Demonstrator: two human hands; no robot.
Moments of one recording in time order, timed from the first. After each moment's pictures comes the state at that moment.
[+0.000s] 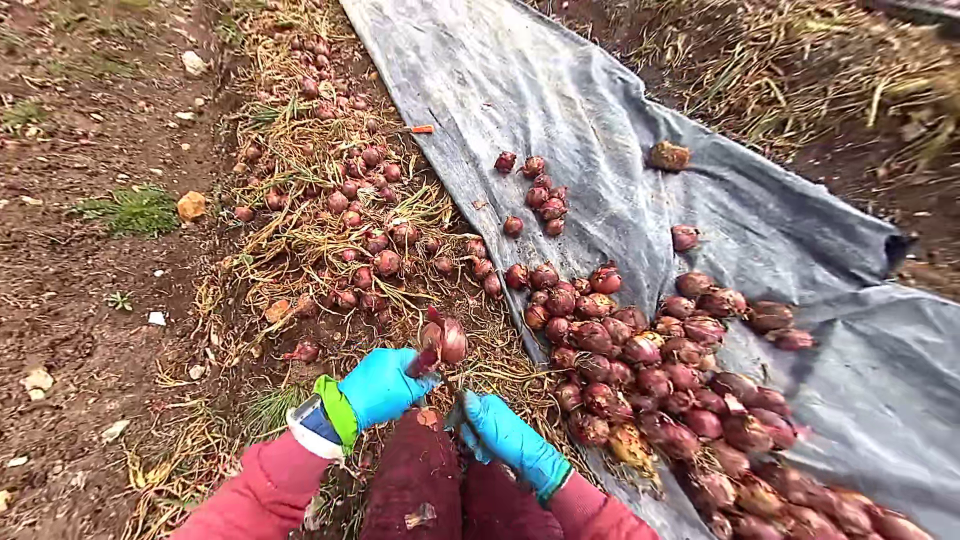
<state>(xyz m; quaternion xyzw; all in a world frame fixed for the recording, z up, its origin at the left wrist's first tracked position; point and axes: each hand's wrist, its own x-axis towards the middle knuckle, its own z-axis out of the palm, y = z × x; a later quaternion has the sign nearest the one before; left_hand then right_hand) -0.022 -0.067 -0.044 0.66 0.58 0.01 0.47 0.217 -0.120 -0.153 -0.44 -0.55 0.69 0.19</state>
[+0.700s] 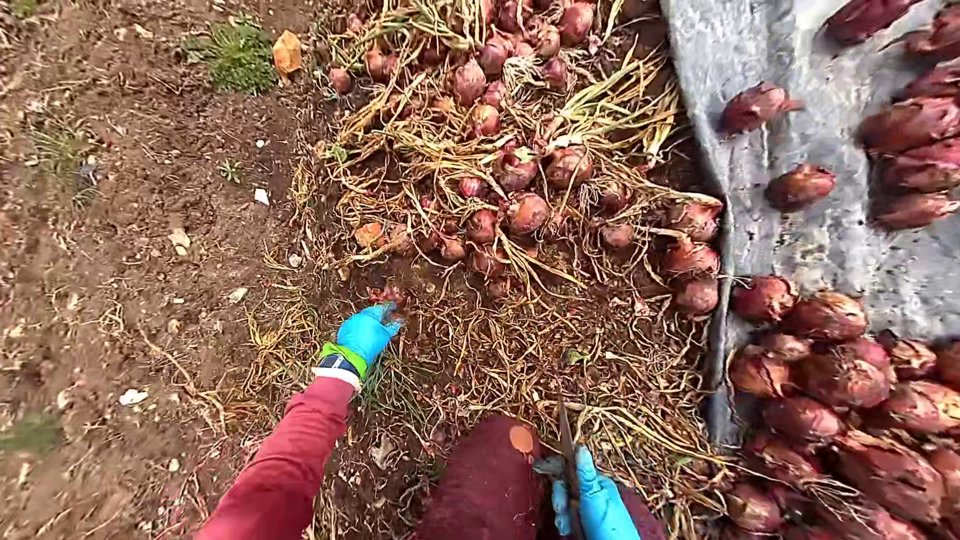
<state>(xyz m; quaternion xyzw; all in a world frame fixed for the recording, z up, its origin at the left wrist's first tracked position) -0.297 -0.001 -0.278 0.41 0.85 -0.10 0.32 0.150 -0.092 -0.270 -0.61 -0.28 0.73 0.09</state>
